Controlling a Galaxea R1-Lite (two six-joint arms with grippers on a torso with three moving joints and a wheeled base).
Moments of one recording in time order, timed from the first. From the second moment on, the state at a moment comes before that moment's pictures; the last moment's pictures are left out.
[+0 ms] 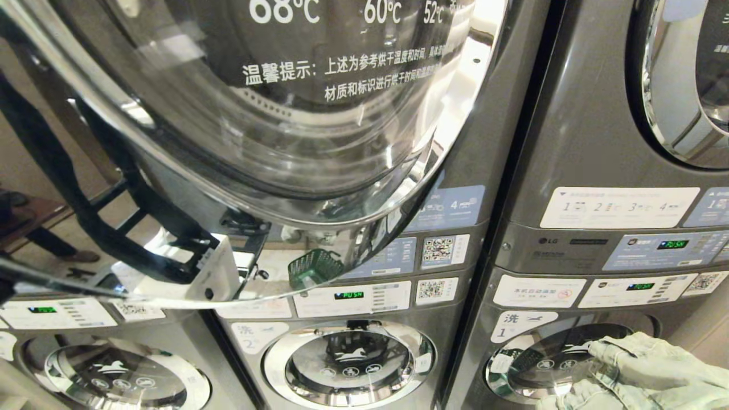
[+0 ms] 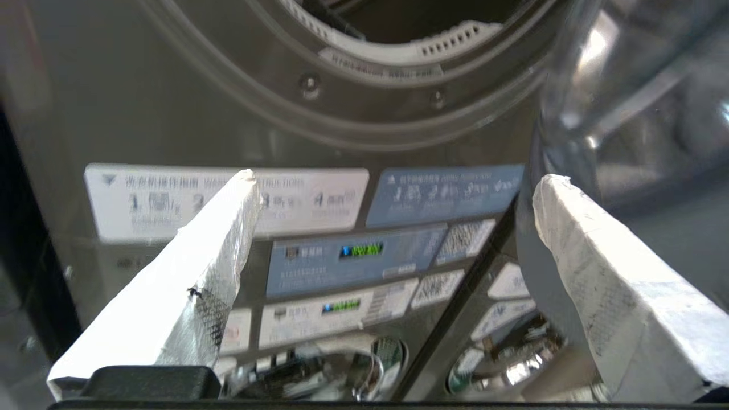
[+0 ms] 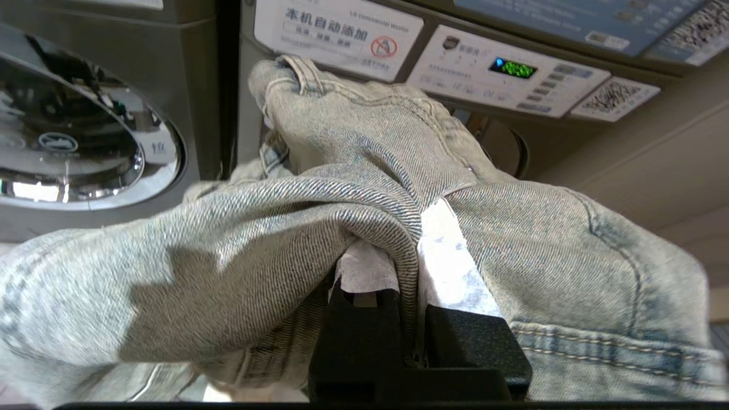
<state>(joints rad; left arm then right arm) -0.69 0.87 -0.62 -0.44 0.35 -0.12 0.05 0.71 0.00 -0.41 -0.19 -0.26</state>
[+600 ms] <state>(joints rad) -0.69 0.88 -0.60 -0.44 0.35 -0.11 0.05 0.71 0.00 -0.41 -0.20 -0.26</state>
